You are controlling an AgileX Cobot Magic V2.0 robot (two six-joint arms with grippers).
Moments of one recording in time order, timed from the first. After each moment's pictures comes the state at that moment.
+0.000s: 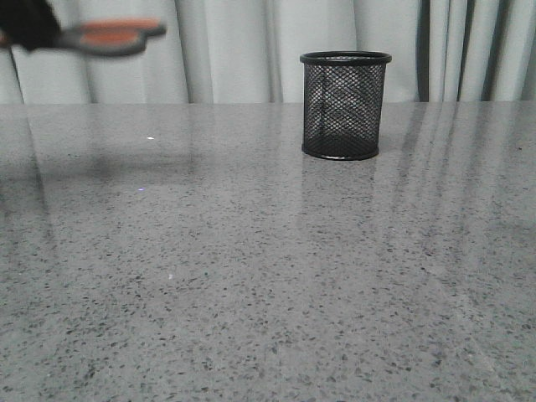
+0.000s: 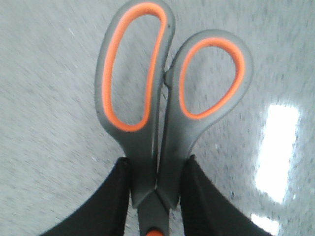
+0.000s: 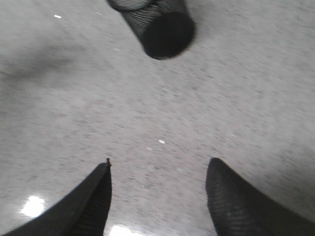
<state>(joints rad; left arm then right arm) -0.21 1.53 -1.53 -0.36 1.23 1.25 0.04 0.82 -0.85 0.57 0.88 -0.28</state>
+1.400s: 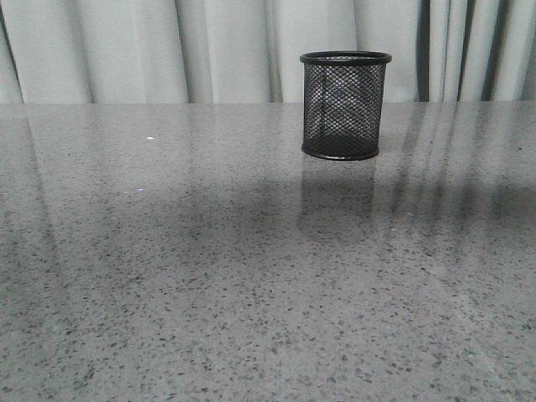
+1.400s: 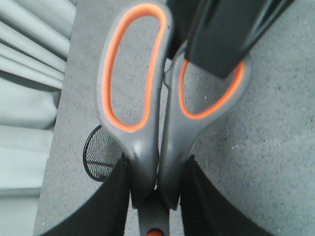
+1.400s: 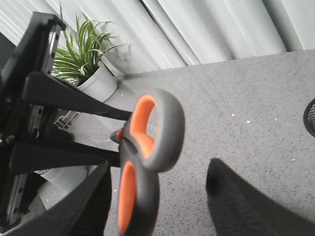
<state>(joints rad) -0.82 1.51 -1.86 -0.20 1.13 0.90 0.04 0.92 -0.95 1.32 0.86 -0.75</state>
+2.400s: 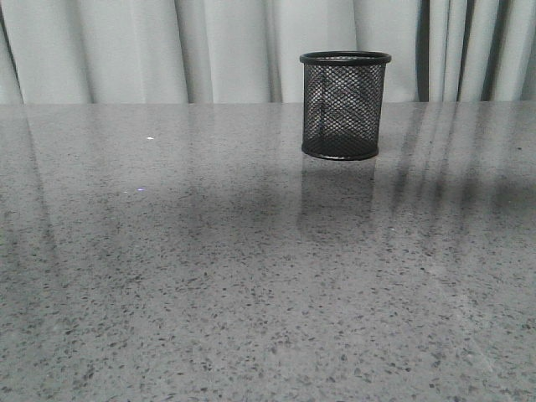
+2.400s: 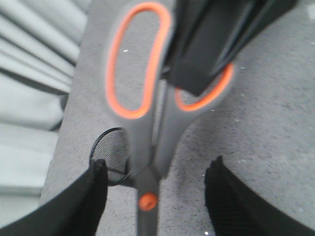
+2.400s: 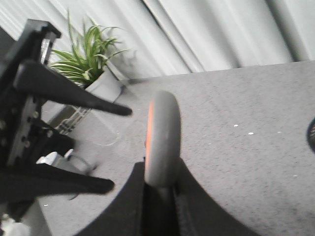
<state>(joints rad) -0.77 1.51 -1.86 -0.22 1.09 0.85 0.04 0.99 -0.97 1.38 0.84 -0.85</state>
